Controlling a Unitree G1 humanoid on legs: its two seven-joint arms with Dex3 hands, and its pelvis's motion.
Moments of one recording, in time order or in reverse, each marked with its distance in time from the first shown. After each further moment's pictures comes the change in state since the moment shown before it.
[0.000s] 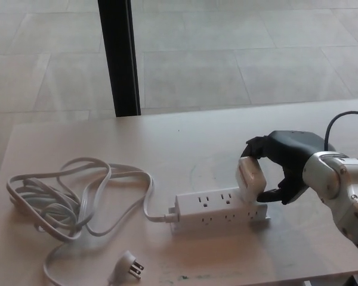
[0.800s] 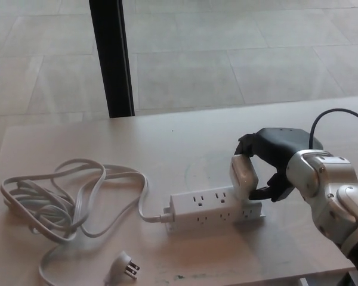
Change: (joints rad) left_arm -0.003 0.000 -0.014 0.007 0.001 0.000 -0.002; right_arm -0.031 0.066 0.001 0.000 -0.074 0.120 0.013
